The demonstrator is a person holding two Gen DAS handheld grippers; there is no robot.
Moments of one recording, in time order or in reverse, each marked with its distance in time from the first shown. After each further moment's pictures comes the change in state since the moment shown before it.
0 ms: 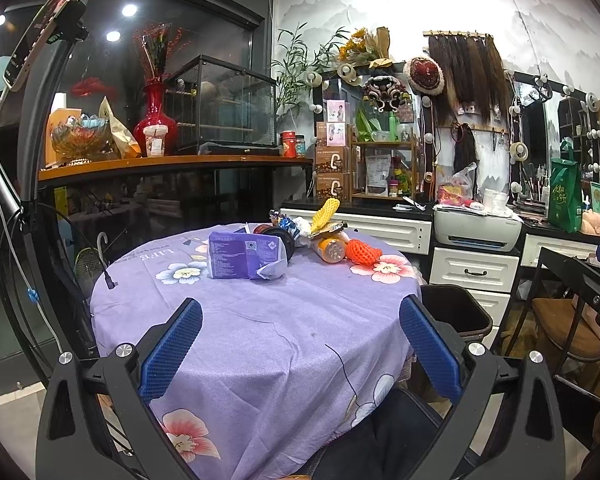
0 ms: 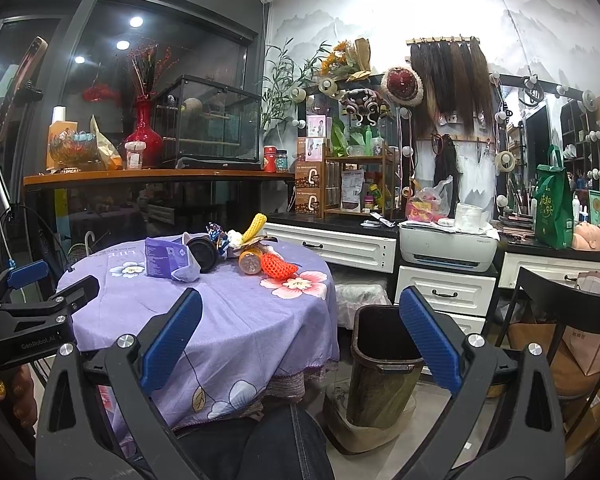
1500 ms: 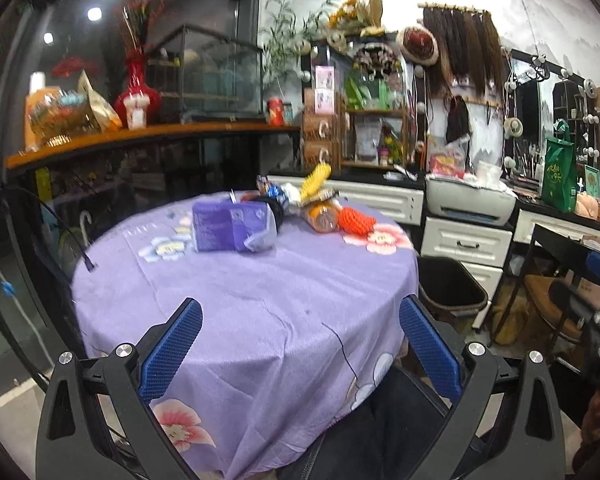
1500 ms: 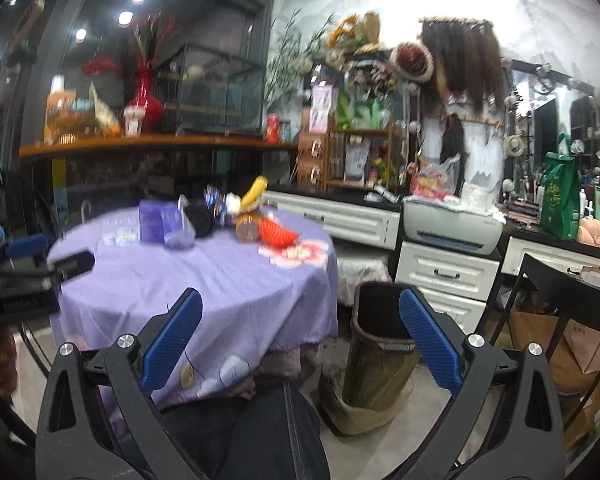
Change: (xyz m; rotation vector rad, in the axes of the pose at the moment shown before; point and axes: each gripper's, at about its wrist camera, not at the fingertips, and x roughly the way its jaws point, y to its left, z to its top) left arm 0.035 0.003 -0.007 0.001 0.143 -0.068; right arm 0.035 0.004 -0.031 -0.048 0.128 0.011
